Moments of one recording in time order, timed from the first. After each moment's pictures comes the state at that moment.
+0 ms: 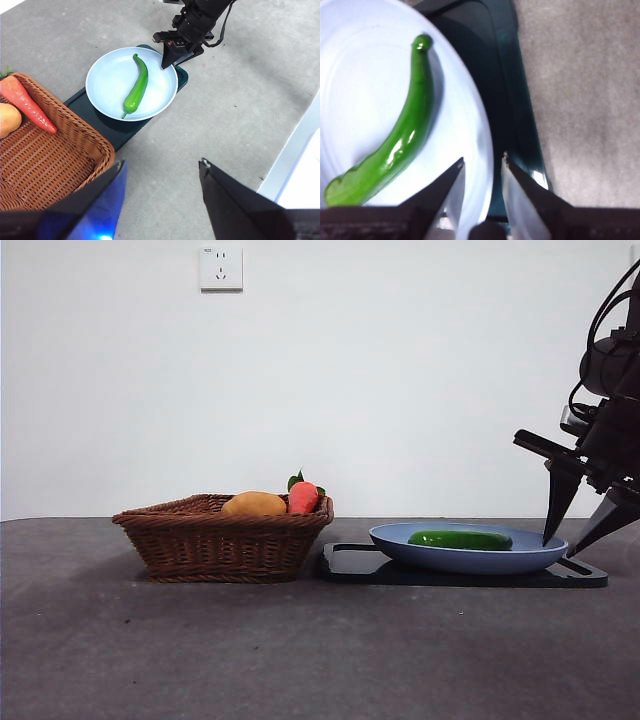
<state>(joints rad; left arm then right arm) -0.88 1.29 1.55 -0.94 -0.03 -0.03 -0.01 1.92 1.32 -0.61 -0.39 0.33</state>
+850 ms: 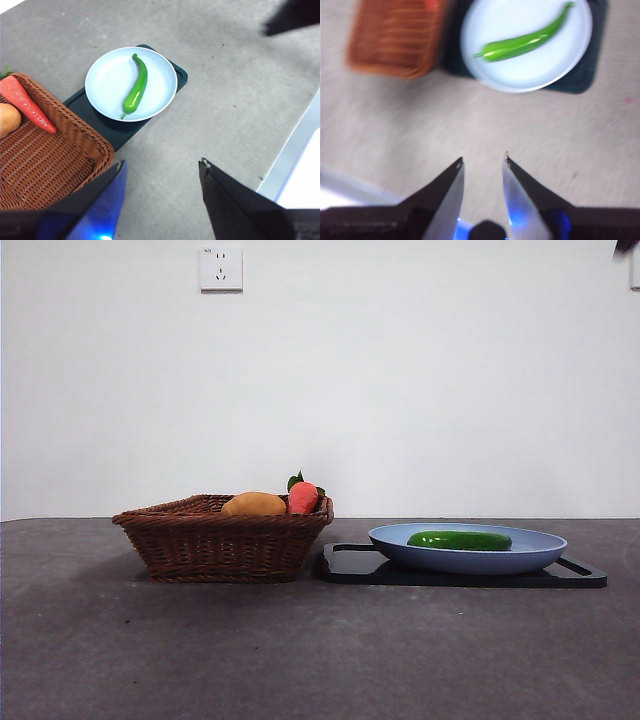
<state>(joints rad) -0.88 1.29 1.55 -0.94 -0.03 -0.03 0.16 1.08 1.33 -1.21 -0.34 0.06</state>
